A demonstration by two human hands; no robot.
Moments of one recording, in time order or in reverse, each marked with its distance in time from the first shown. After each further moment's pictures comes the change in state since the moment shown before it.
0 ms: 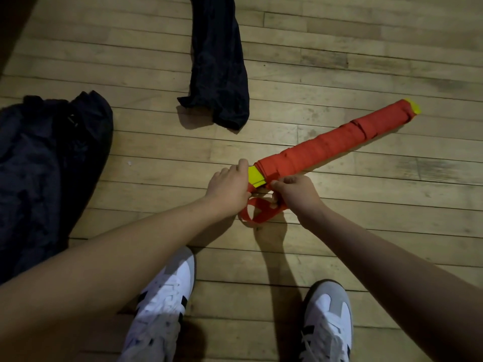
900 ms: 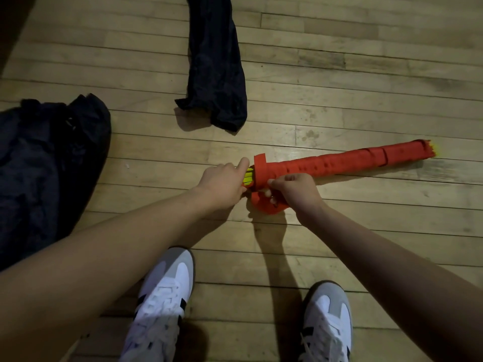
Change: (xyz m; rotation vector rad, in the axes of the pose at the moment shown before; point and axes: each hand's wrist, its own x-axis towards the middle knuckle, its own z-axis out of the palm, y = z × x) left_hand 0.010 -0.009 -0.014 0.210 -0.043 0.114; right_hand -0.005 -0.009 -0.005 0.139 -0.049 0.028
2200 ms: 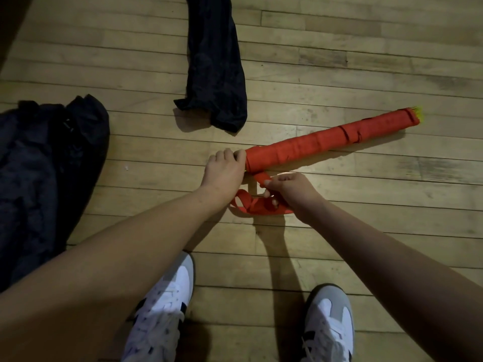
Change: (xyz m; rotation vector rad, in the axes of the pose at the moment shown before) left_hand 0.019 0.005 0.008 0.191 0.095 -0.154; right_hand 0.012 -0.005 -0.001 -0.018 -0.119 0.077
